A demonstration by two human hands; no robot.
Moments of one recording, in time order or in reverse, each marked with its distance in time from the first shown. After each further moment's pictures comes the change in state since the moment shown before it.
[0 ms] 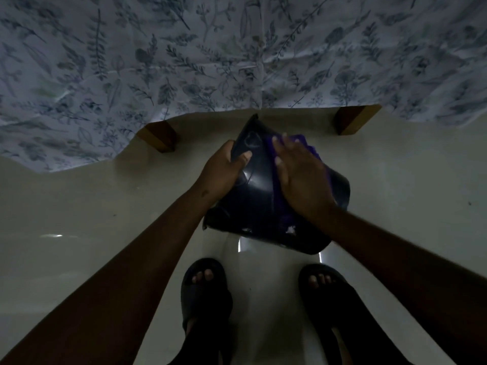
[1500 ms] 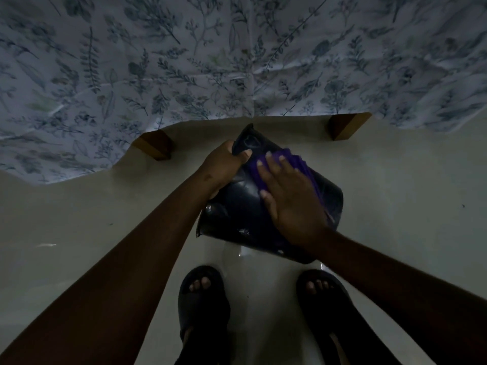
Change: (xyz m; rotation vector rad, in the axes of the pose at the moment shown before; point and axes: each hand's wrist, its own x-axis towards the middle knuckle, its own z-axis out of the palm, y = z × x) left_hand 0.026 0.023 0.005 0.062 -0.047 -0.173; right_hand -0.033 -0.010 0.003 -0.029 -0.069 -0.089
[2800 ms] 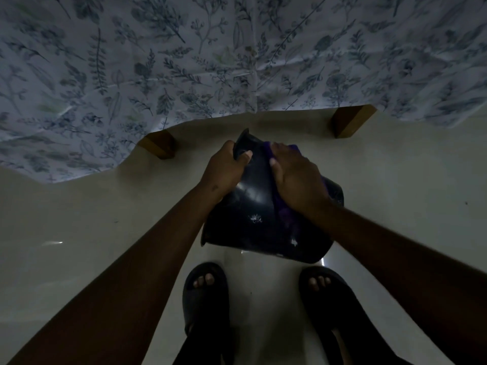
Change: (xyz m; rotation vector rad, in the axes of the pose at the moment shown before) left_hand -0.013 -0.007 0.002 0.145 0.123 0.076; right_hand 0.043 0.018 -0.001 0.120 0.003 0.165
